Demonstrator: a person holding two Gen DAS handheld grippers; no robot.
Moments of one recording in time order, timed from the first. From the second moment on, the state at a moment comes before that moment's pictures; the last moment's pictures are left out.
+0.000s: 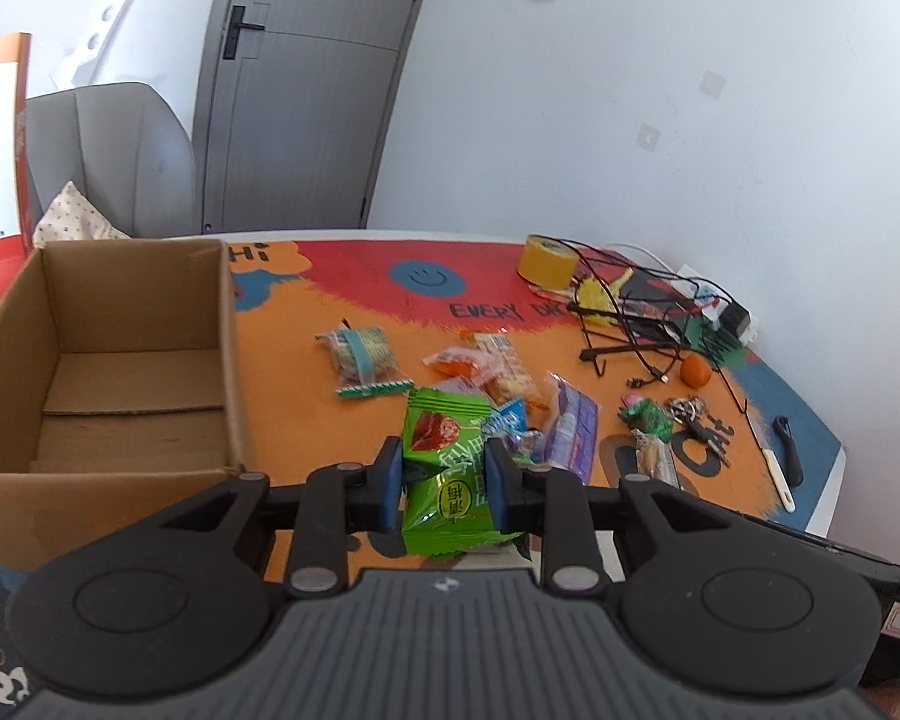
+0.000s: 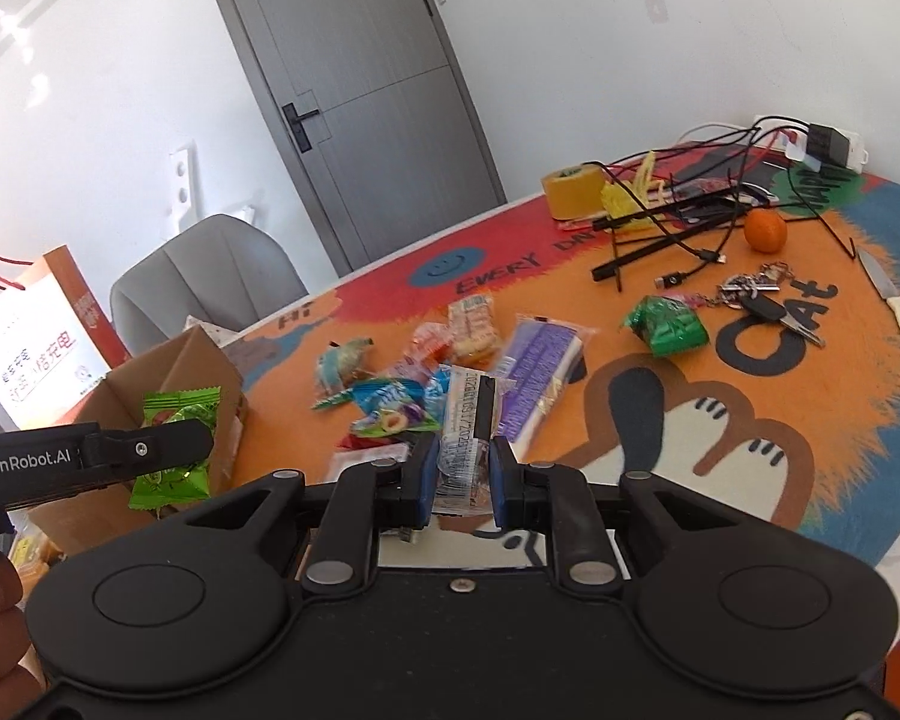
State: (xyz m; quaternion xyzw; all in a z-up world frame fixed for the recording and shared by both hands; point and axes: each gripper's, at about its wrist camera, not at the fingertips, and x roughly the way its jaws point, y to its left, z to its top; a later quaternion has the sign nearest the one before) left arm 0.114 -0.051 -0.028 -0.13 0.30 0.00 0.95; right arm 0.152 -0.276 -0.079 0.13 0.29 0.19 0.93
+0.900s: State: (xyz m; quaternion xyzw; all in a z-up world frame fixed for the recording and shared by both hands) left arm 0.096 0.058 -0.010 -0.17 0.26 0.12 0.94; right arm 0.174 -0.177 -0.043 0.11 0.27 0.31 0.91
